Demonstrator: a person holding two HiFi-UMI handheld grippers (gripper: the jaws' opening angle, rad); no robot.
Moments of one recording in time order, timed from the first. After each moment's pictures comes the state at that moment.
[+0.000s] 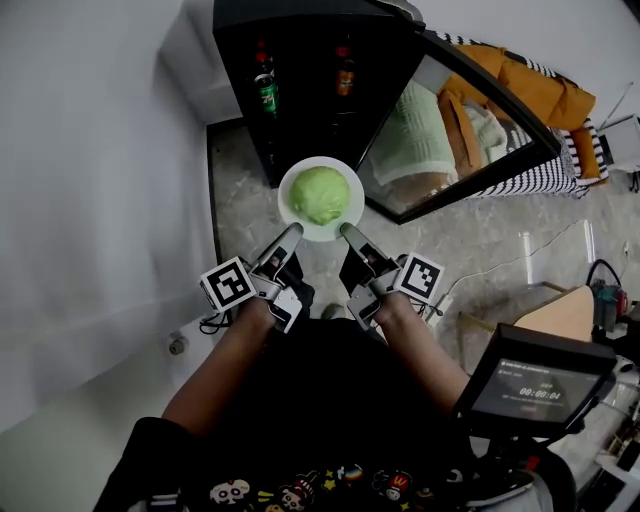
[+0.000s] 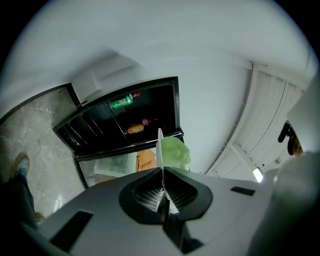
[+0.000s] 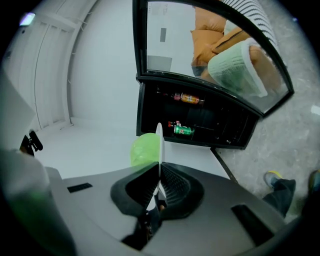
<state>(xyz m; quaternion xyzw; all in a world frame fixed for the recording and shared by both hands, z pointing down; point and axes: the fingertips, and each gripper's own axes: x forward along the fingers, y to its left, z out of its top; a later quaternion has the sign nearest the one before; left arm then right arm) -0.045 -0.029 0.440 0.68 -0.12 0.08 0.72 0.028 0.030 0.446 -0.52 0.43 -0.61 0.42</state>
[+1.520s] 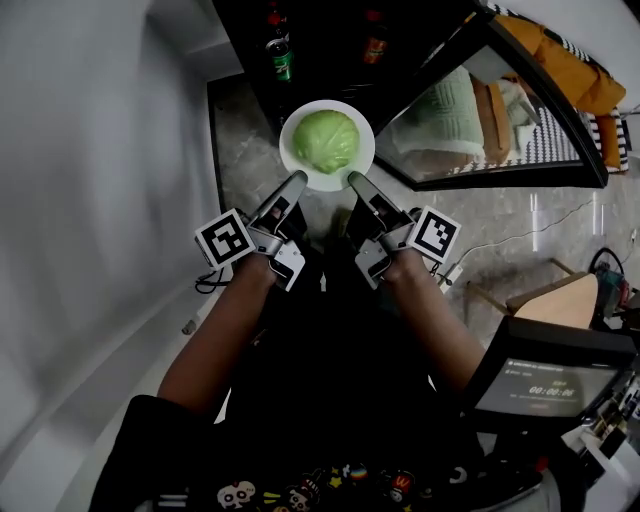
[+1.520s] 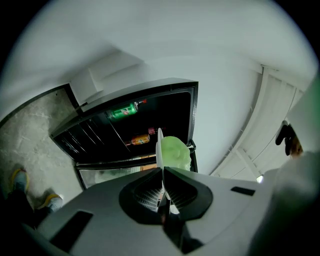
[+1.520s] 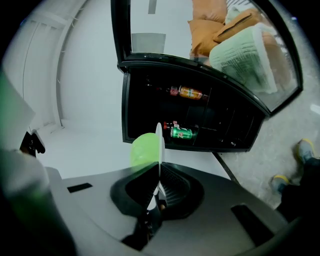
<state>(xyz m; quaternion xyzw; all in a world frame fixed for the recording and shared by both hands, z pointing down) -0.041 -0.030 0.431 0.68 -0.13 0.06 0.72 0.029 0.026 0.443 -0.51 0.44 -0.61 0.42</state>
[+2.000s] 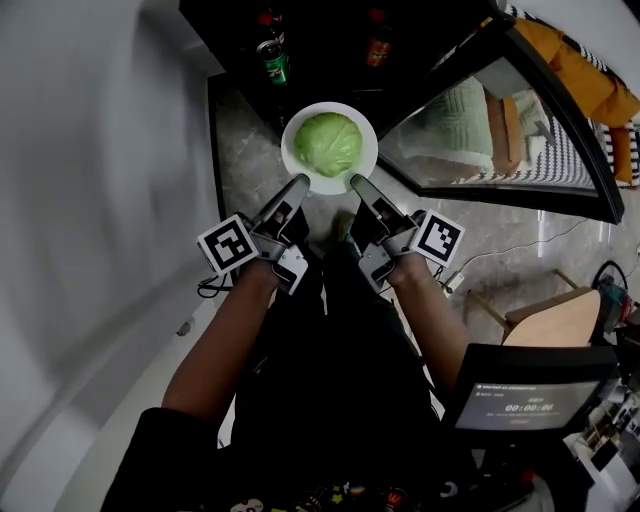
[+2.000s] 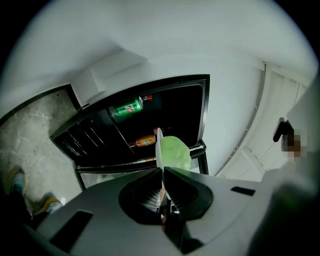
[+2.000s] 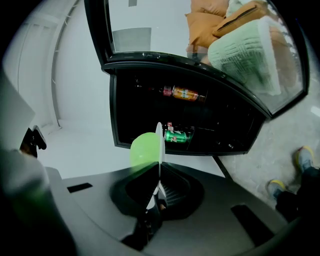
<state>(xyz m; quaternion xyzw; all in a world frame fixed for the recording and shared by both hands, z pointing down) -0.046 -0.030 0.429 0.70 -0.15 0.07 0.70 0.028 0.024 0.439 -0.50 0.46 -0.61 0.41</state>
